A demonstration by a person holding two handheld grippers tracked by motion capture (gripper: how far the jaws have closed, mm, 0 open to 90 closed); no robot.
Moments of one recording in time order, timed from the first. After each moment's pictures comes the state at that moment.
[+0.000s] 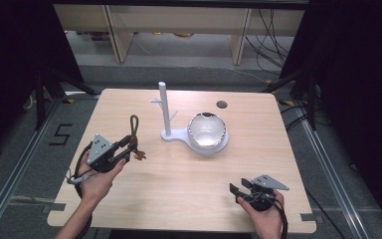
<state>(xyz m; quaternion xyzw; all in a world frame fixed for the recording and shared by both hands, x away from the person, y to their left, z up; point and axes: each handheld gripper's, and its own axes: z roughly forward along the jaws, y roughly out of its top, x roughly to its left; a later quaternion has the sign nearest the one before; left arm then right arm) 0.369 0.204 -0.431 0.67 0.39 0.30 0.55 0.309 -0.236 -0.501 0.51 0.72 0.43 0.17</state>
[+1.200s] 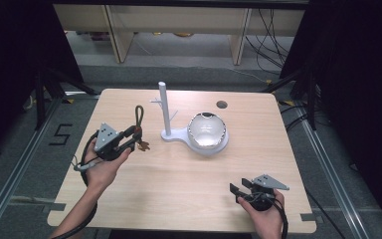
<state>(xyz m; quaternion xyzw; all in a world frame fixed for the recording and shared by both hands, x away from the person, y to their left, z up) 0.395 0.193 -0.418 0.68 0.39 0.30 0.55 0.309 -0.239 -0.500 0.52 0.72 0.43 0.17</state>
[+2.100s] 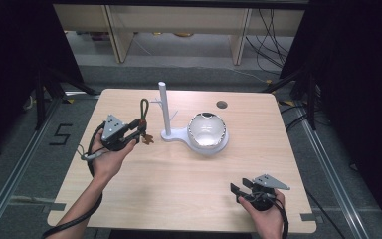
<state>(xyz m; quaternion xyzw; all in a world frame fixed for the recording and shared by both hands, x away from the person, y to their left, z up) 0.419 0.182 -0.413 0.68 0.39 0.30 0.54 0.308 -0.239 -0.500 0.52 0.72 0.43 0.16</state>
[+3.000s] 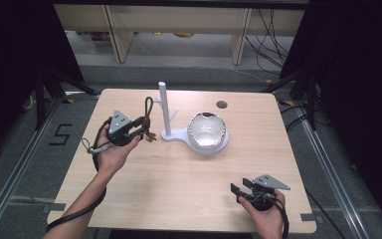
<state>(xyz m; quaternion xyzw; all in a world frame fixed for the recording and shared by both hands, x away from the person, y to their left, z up) 0.438 0.174 -0.416 0.70 0.39 0.29 0.53 0.310 -0.242 -0.501 0.51 0.72 0.43 0.17</state>
